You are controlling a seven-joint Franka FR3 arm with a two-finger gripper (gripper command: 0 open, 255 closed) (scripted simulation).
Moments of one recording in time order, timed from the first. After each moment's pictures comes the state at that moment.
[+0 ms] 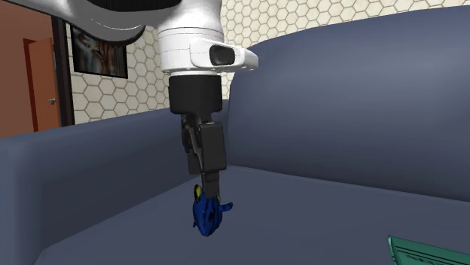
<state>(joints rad) 0.01 -0.47 0.12 -2.16 0.10 1.77 0.17</state>
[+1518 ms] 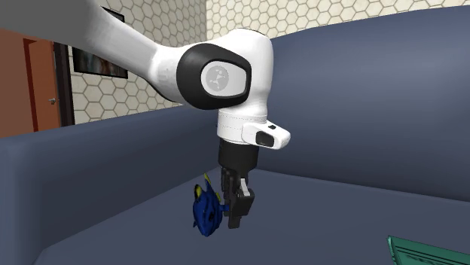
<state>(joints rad) 0.03 -0.11 0.17 -2.05 0.18 1.93 0.31</state>
